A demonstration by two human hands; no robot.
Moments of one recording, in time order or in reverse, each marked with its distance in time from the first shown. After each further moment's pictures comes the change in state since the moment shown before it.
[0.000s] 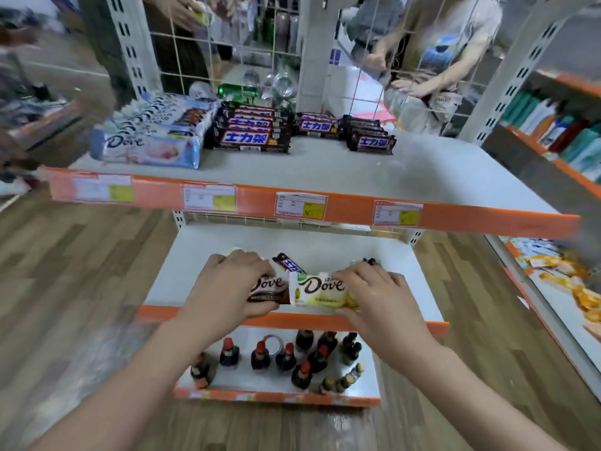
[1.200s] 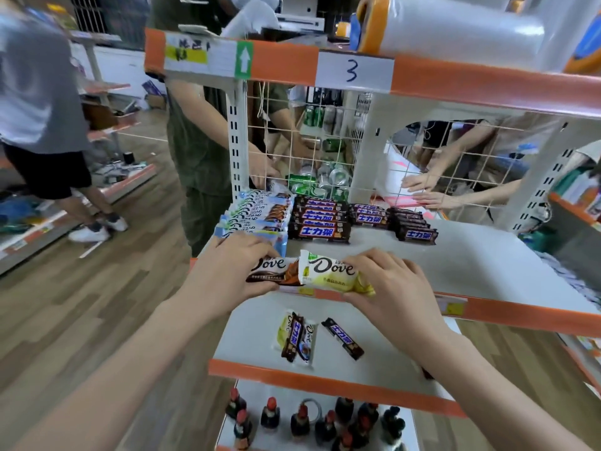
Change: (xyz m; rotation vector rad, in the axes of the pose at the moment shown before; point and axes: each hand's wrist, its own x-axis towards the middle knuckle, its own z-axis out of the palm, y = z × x) left_hand -0.021 -0.075 -0.192 0.124 0.188 -0.056; right_hand 0.069 -0.102 -0.142 0.032 0.276 -0.106
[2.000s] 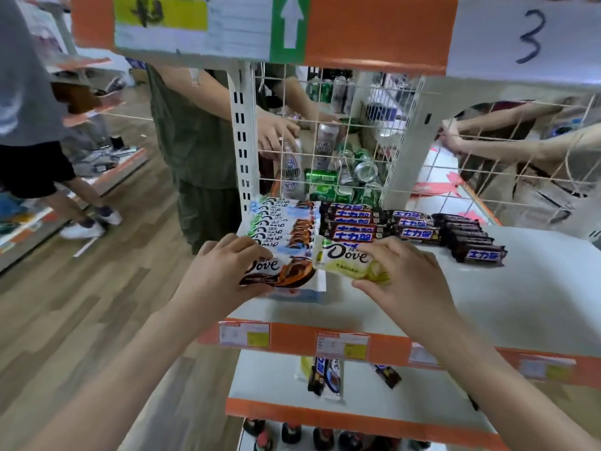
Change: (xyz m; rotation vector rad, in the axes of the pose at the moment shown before) left_hand 0.080 -0.118 0.048 -0.034 0.011 -0.012; right_hand 0.133 0.006 0.076 0.108 -0.027 0.129
